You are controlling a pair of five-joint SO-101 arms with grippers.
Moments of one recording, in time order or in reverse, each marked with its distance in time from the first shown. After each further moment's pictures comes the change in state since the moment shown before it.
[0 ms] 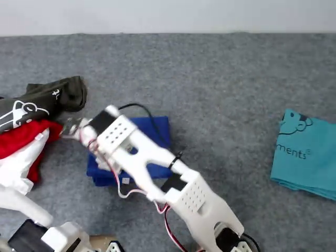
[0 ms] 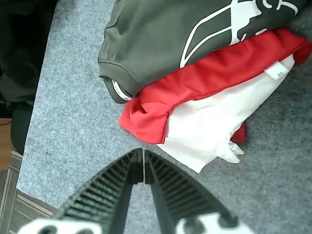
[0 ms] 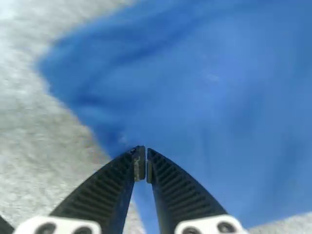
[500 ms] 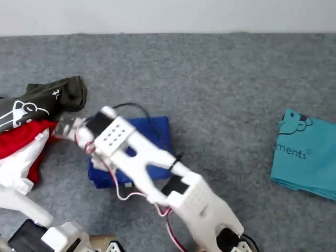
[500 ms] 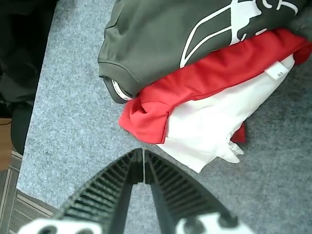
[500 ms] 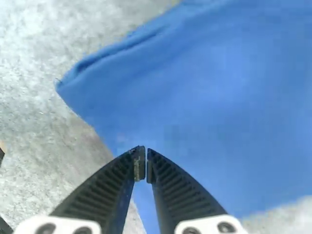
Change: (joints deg) left arm 0.0 0.0 0.0 0.0 0.0; right arm 1.4 -5.9 -0.4 0.1 -0.1
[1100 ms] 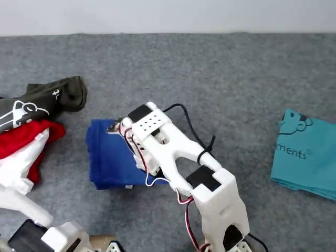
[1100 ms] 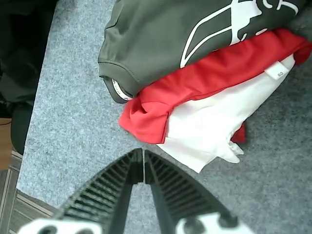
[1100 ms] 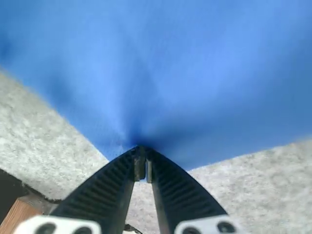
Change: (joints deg) left arm 0.0 0.0 0.0 0.0 0.0; right arm 11.9 -9.8 34.4 -4.7 -0.4
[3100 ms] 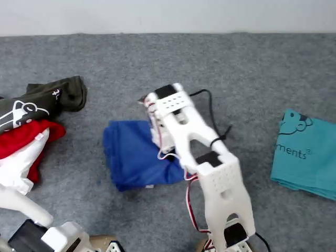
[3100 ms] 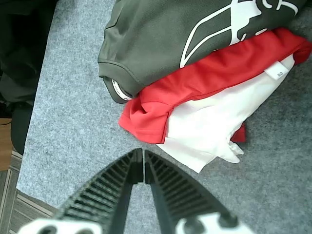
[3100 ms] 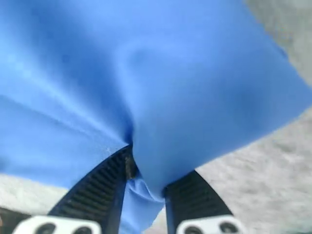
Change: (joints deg) left arm 0.0 0.0 0.0 0.0 0.0; right arm 15.2 8.8 -12.7 4.4 -5.5
